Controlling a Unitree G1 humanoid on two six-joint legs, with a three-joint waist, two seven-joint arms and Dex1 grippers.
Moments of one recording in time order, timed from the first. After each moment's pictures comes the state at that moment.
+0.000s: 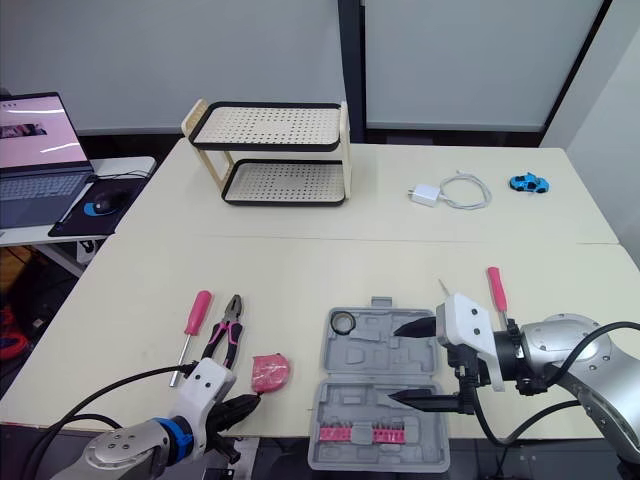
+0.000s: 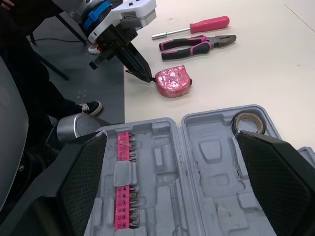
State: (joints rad) left arm 0.42 0.62 0.05 -0.64 -0.31 0.82 -0.52; right arm -0.07 -0.96 -0.01 -0.72 0.68 0.66 1.02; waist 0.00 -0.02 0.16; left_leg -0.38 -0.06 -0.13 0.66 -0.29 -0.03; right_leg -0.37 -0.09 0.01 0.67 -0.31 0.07
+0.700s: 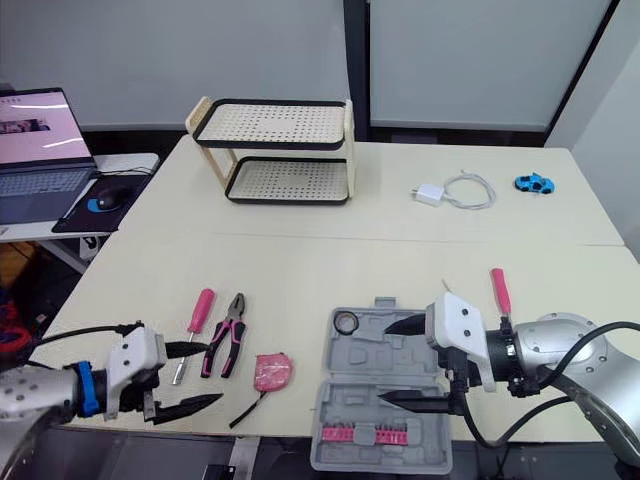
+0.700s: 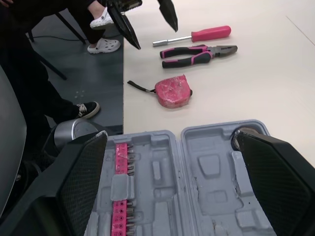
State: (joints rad) left arm 0.22 0.93 0.23 -0.14 -0.33 0.07 -1.22; right arm -0.12 -0.96 0.02 -0.81 0.71 0.75 0.92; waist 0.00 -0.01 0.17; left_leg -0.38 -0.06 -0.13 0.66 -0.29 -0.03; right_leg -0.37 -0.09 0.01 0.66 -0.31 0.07
